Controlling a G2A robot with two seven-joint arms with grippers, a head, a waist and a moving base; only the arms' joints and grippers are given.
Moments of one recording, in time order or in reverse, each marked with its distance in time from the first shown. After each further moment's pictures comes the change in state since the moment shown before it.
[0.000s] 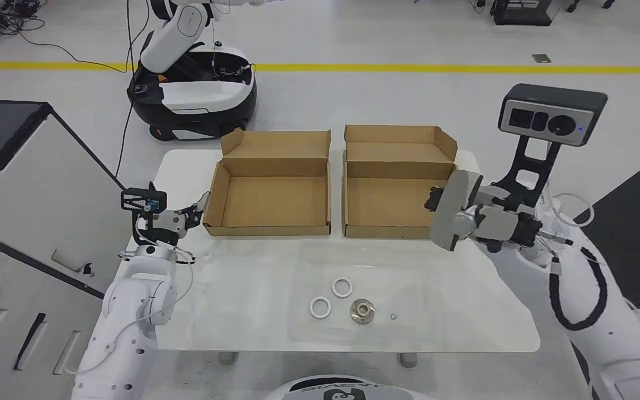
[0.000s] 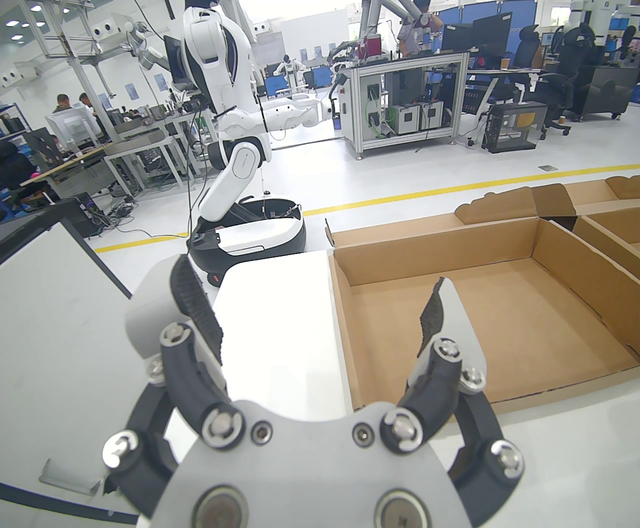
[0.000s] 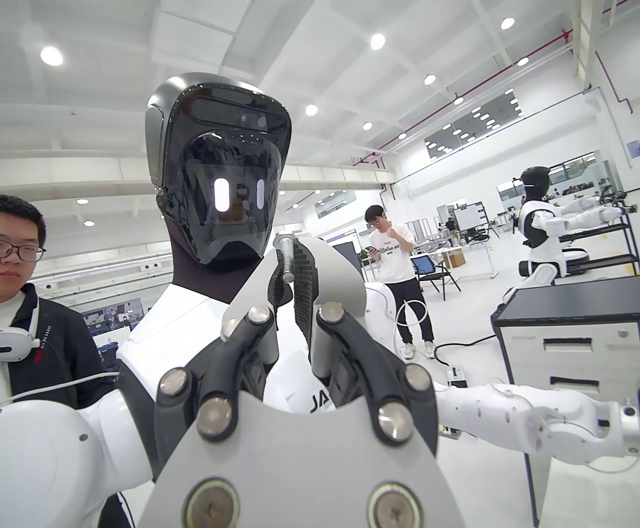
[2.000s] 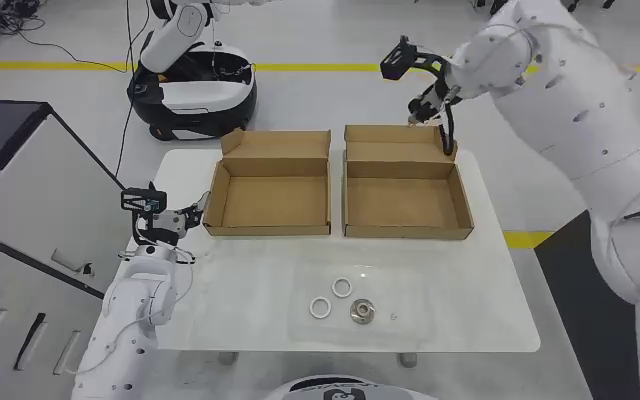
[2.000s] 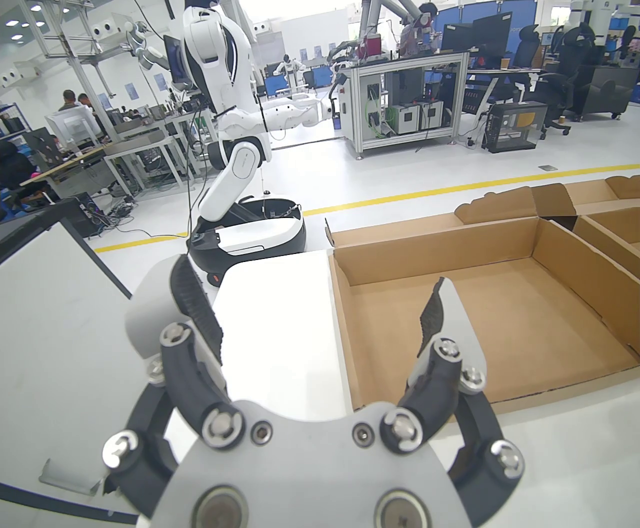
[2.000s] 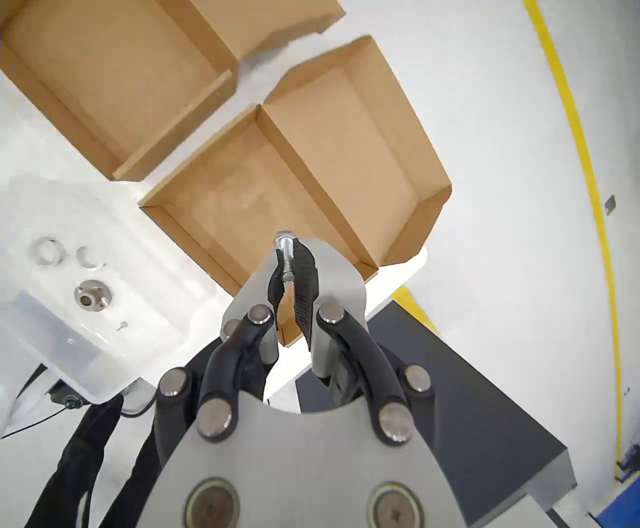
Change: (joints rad) left arm 0.000 0.000 0.000 0.000 0.000 0.000 0.000; right arm 0.923 -0.206 -0.584 0.993 -1.427 0.459 0.583
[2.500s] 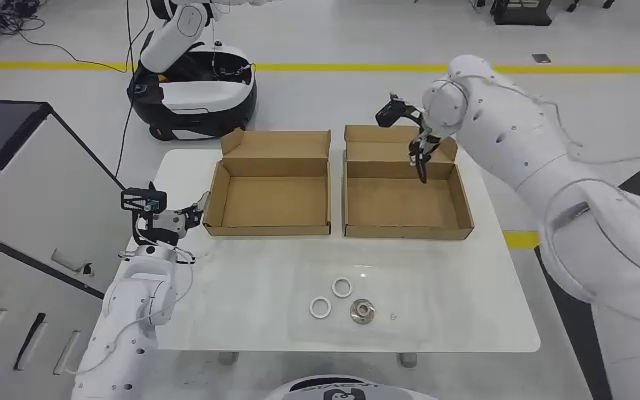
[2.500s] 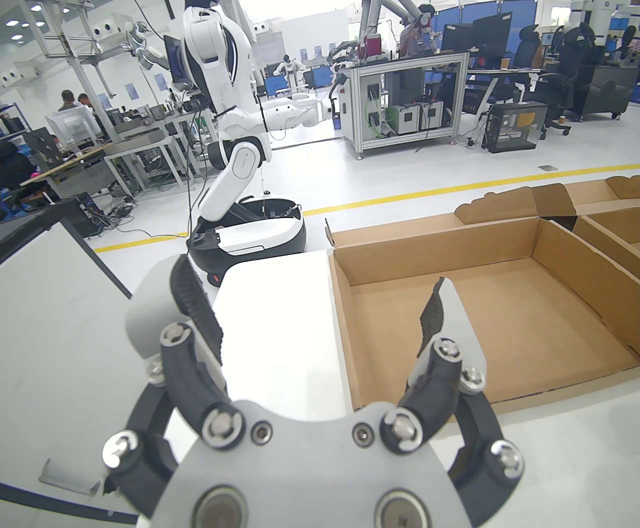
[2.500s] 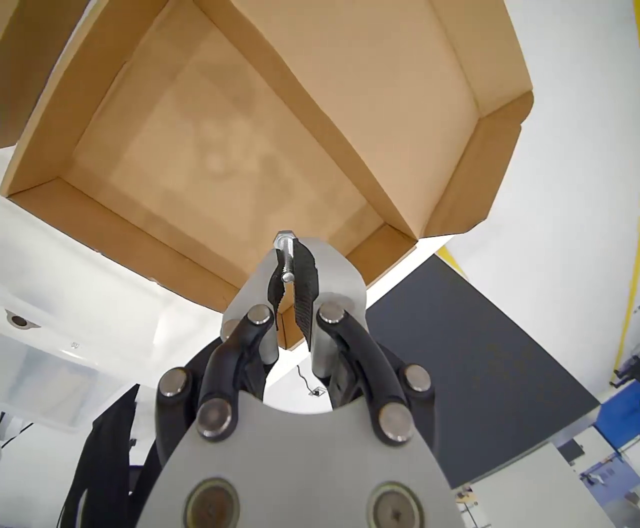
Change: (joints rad) left arm 0.000 0.000 0.000 0.000 0.000 0.000 0.000; right arm -0.050 -0.160 -0.164 0.332 -0.061 0.006 -0.037
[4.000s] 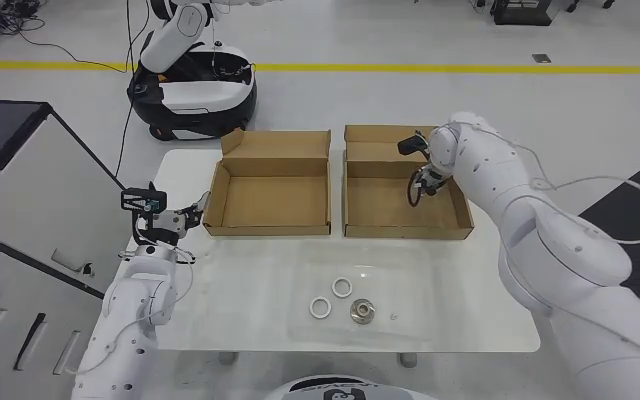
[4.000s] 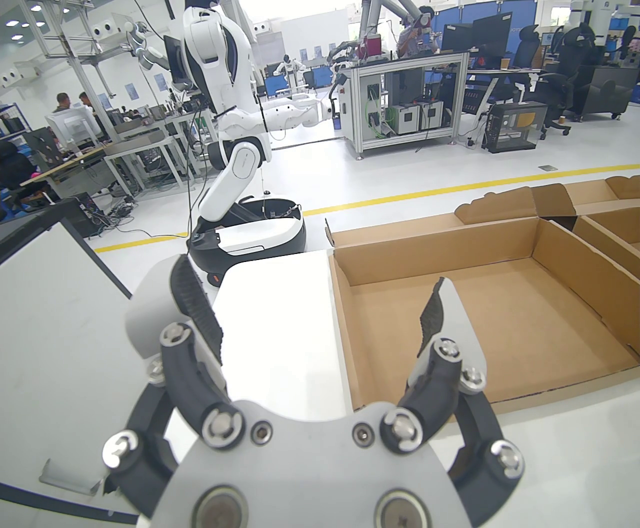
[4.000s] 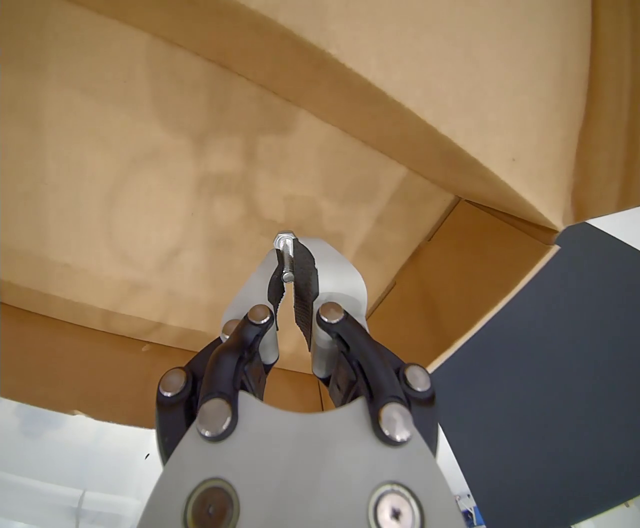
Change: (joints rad) left arm 0.000 0.000 0.000 0.000 0.000 0.000 0.000; right arm -0.149 -0.122 0.028 0.415 -0.036 0.112 -0.231
